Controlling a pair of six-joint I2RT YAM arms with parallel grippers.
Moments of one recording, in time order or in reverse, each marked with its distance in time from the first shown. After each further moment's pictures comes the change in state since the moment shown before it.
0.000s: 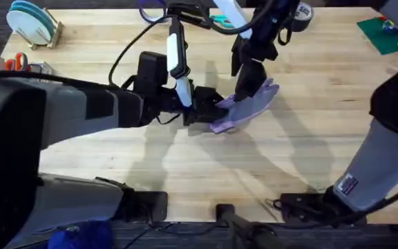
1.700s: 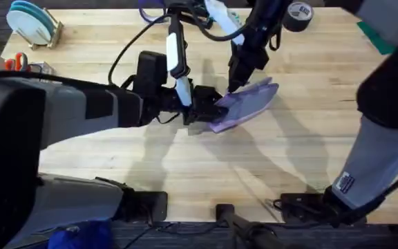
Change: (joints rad) left arm 0.003 0.000 0.000 0.007 -0.010 0.000; right arm 0.002 0.056 -0.009 0.041 -0.008 0.005
